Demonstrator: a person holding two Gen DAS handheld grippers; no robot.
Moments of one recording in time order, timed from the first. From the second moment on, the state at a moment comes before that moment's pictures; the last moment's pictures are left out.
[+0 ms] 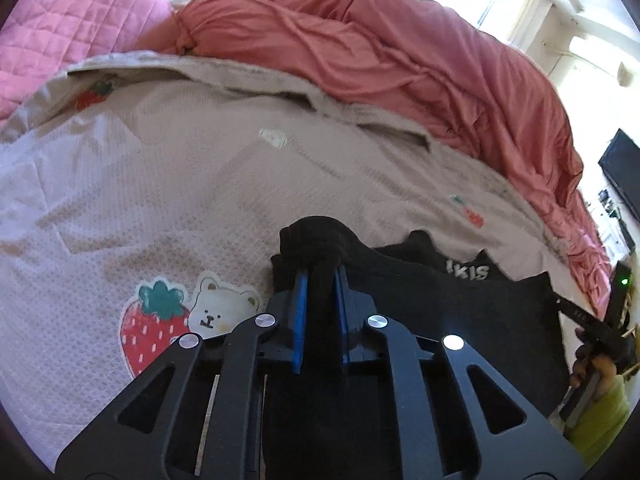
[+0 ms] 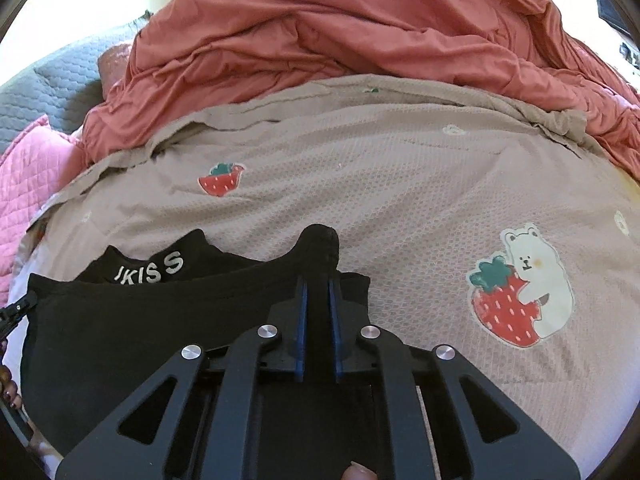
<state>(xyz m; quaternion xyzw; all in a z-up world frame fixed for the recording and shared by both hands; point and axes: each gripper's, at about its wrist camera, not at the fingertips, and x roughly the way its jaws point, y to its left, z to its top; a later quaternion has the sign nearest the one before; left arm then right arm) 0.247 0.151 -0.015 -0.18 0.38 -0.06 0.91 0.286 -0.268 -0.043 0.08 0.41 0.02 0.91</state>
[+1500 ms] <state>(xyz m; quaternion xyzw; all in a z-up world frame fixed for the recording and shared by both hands) 0.243 0.142 -0.026 -0.08 0.41 0.01 0.91 0.258 -0.299 -0.056 0.12 0.41 -0.07 0.90</state>
